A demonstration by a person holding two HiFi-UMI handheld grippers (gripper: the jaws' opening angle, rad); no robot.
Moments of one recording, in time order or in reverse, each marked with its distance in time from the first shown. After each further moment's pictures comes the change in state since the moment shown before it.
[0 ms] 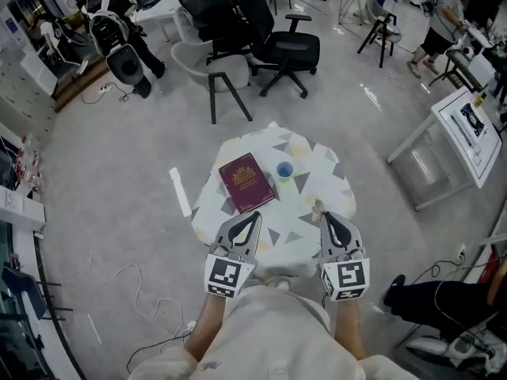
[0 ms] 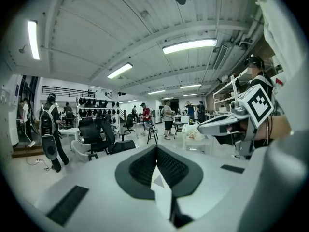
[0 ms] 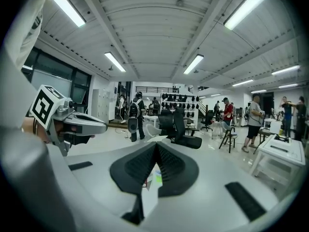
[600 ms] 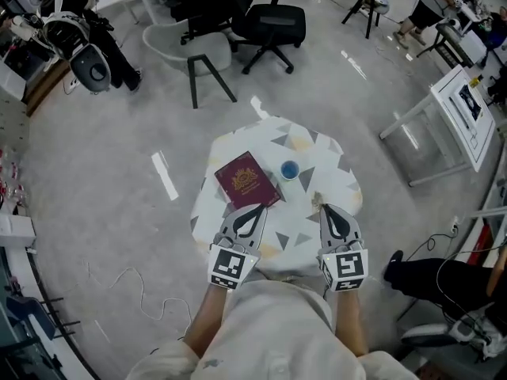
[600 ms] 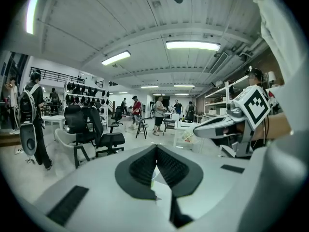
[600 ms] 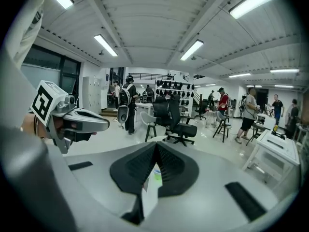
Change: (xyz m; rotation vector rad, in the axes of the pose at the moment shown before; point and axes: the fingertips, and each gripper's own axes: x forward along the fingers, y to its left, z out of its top) left arm 0.068 0.072 -0.039 -0.076 0.062 -0.175; right arm 0.095 0.008 -0.027 0.011 0.169 -0.085
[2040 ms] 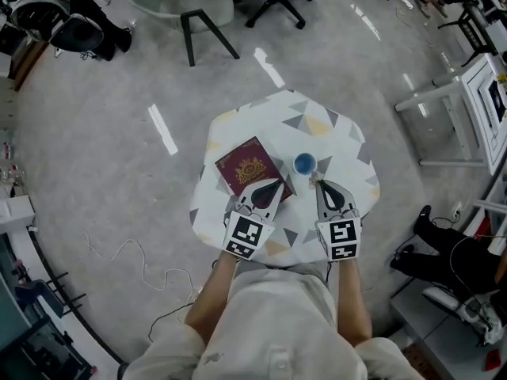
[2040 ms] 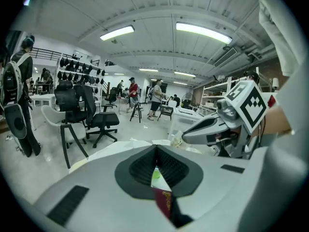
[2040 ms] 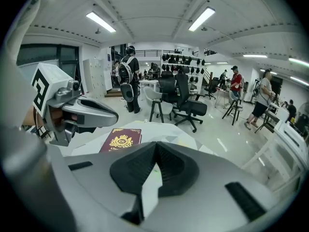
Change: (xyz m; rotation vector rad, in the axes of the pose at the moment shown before) left arm 0.116 0.057 -0.096 -0.089 0.184 -0.105; right arm 0.148 -0.006 -0.097 -0.014 0.297 0.096
